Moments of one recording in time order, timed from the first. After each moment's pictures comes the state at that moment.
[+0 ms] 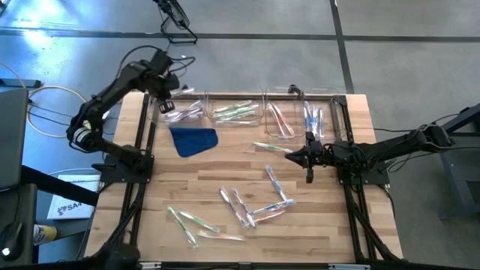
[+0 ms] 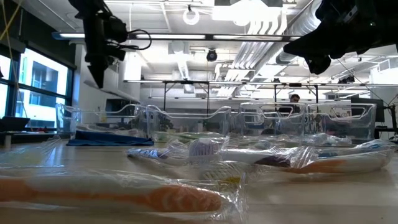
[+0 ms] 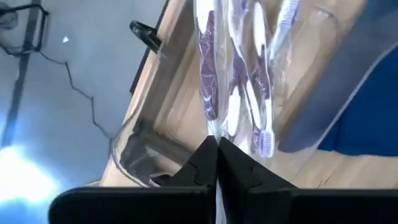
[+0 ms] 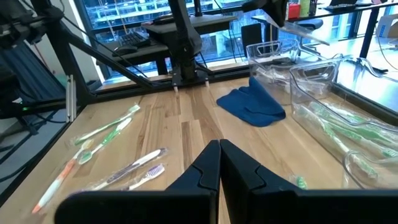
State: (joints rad) left arm 1.06 1.36 1.28 -1.12 -0.11 0.65; right arm 0.13 0.74 0.21 0.41 0.21 0.19
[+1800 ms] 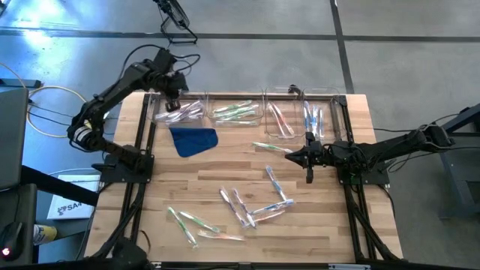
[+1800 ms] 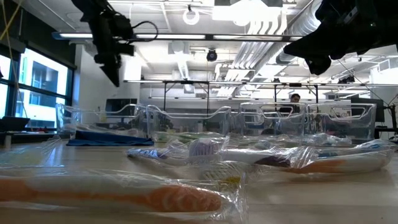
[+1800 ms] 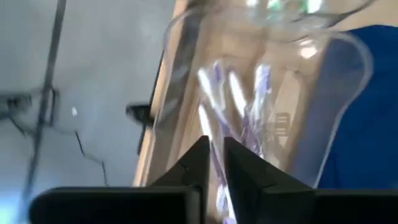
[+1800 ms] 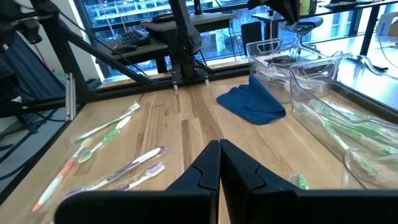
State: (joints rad) left arm 1.01 1.36 1.28 -0.98 0.01 0.78; right arm 0.13 0.74 0.21 0.40 0.21 0.19
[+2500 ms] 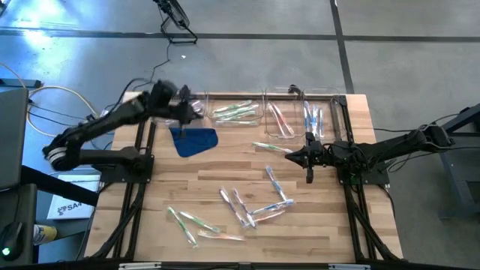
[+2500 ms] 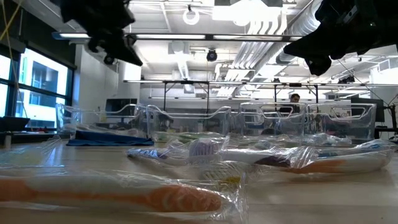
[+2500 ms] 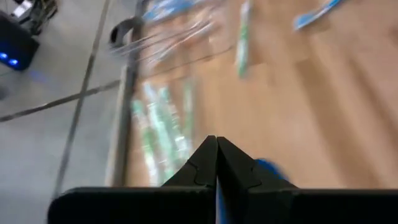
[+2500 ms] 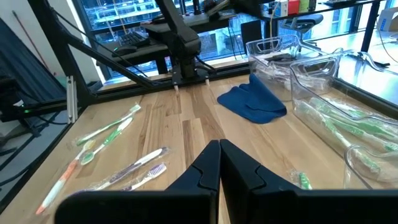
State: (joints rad) left arm 0.64 0.98 0.85 -0.48 0.31 0.73; right arm 0.13 0.74 0.21 0.40 0.21 0.21
